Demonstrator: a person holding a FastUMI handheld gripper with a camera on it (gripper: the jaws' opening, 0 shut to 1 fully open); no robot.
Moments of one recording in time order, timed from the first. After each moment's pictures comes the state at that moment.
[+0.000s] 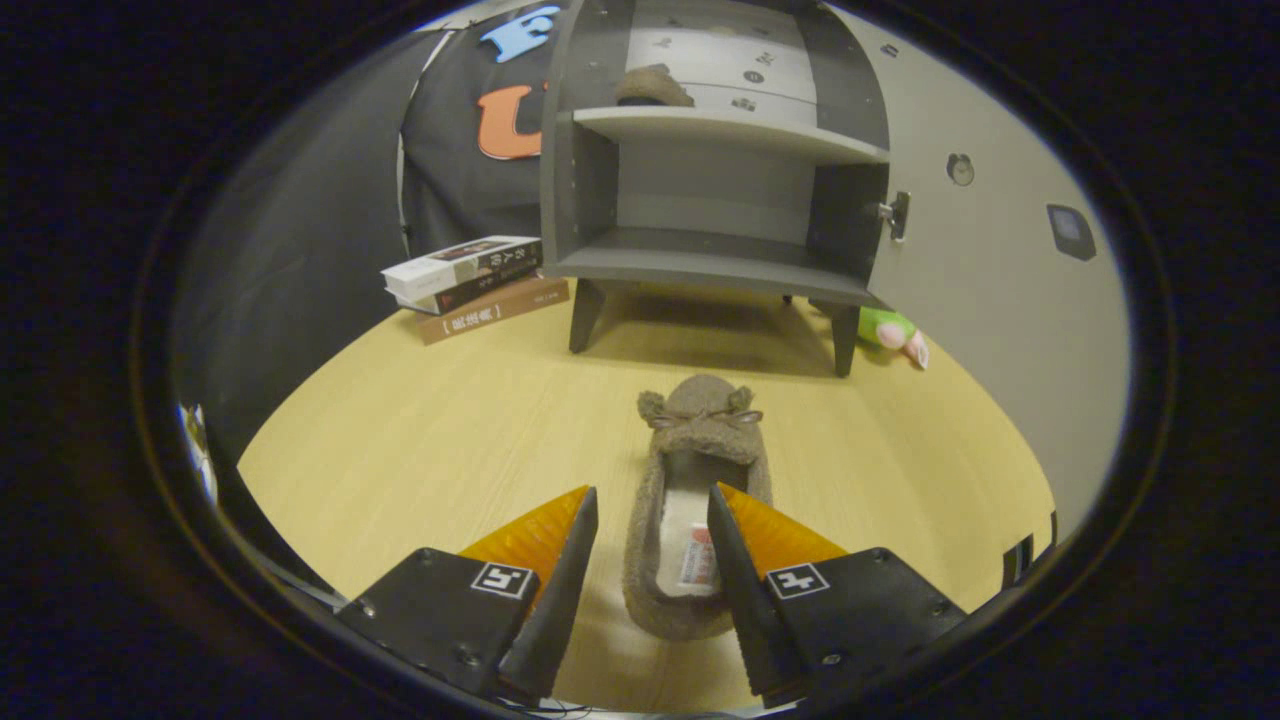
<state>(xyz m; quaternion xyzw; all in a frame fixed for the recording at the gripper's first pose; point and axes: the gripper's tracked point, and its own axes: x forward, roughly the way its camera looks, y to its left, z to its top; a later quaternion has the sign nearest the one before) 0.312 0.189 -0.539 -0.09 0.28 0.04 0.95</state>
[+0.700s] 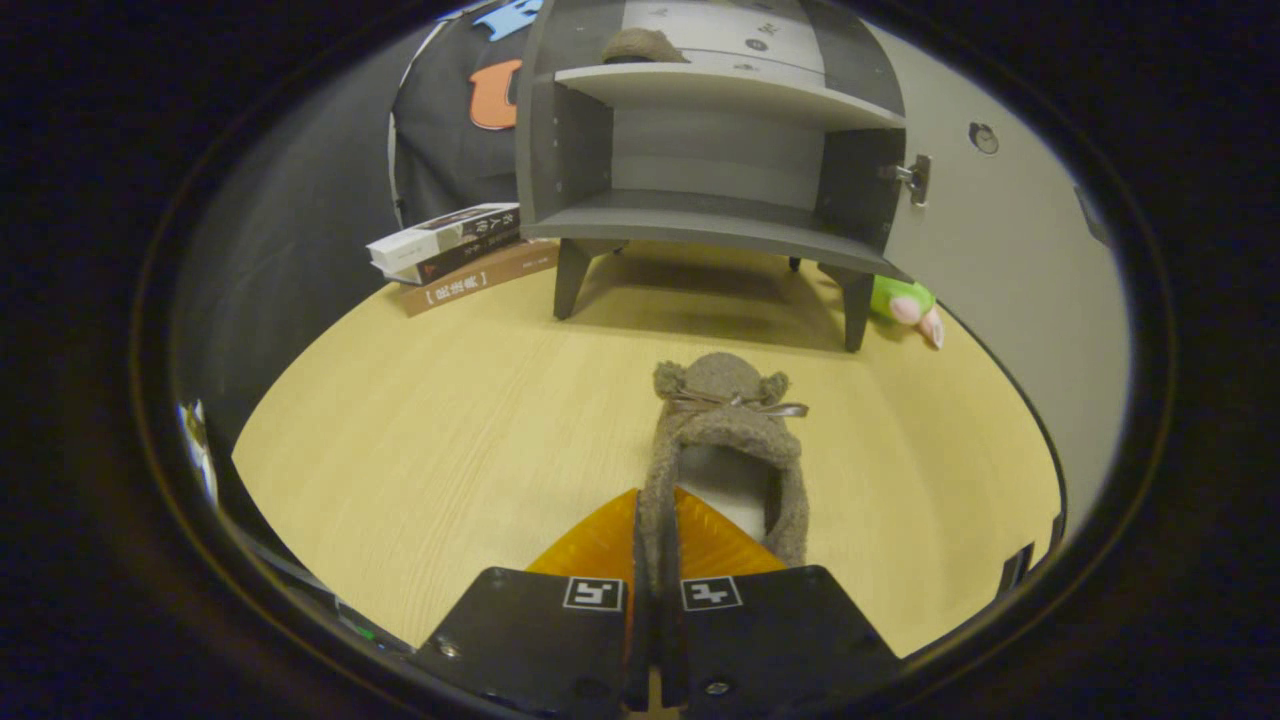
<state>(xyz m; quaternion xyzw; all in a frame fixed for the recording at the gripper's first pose) 0.323 0.167 -0.530 -0.11 0.32 0.05 0.94</state>
